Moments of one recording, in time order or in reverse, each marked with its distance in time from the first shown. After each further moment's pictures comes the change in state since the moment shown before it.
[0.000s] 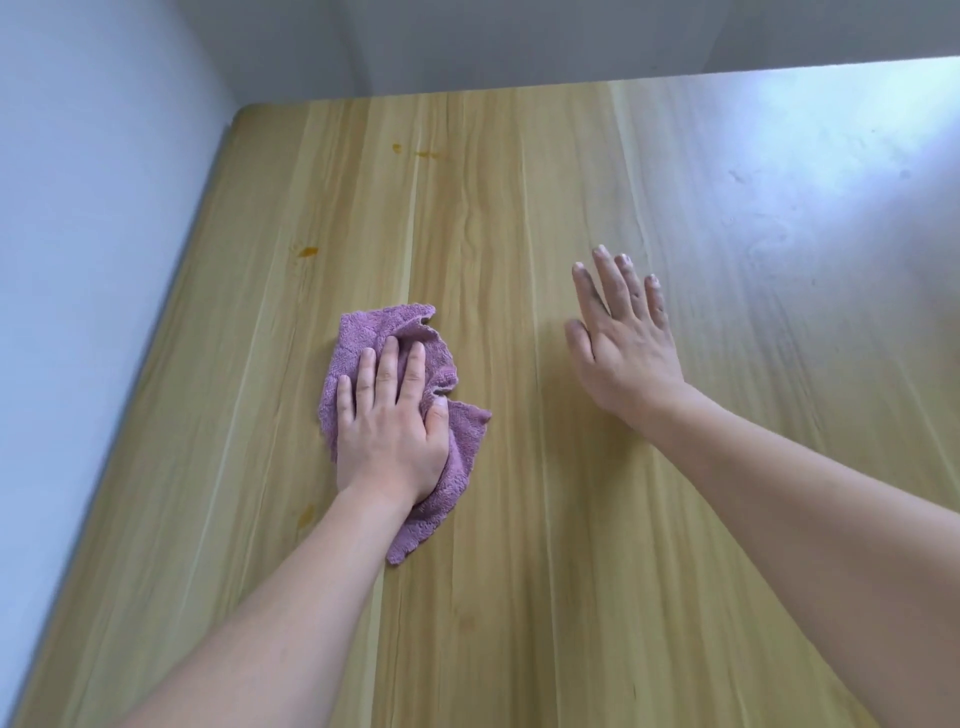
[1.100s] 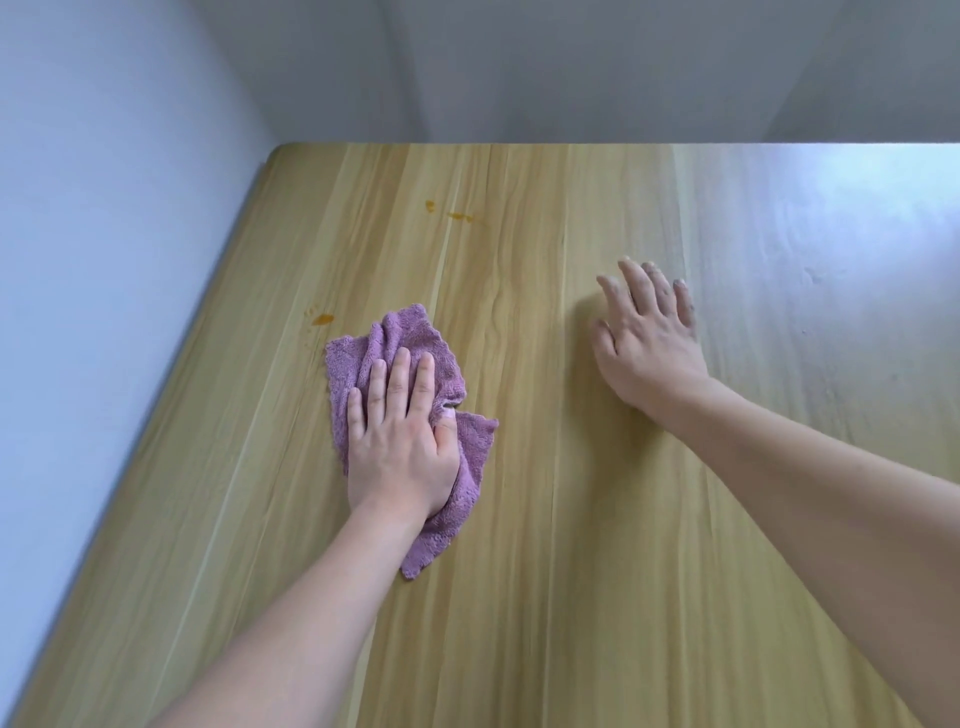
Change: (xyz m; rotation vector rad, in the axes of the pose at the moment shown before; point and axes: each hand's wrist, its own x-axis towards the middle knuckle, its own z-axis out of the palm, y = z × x) left_hand 0.093 0.016 -0.003 -0.018 0.048 -0.123; right_hand 0.142 0.022 0.000 0.010 -0.063 -0.061
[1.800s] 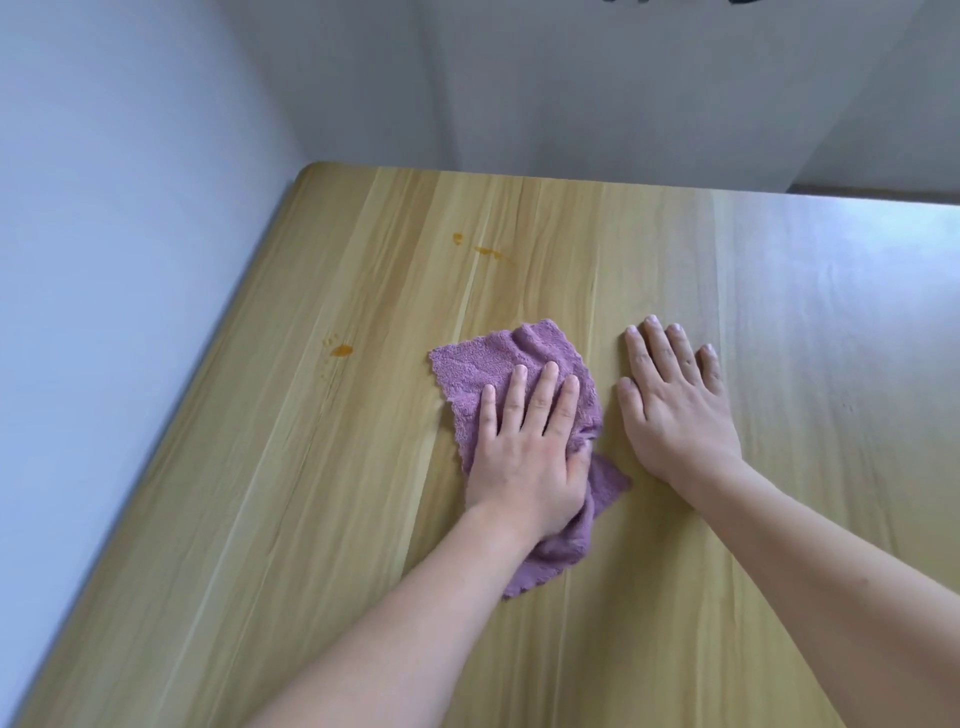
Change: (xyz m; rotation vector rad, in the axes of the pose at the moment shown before) left_hand 0.032 0.095 0.000 0.028 -0.095 0.324; right_hand 0.007 0.011 0.017 -0.068 -0.026 -0.008
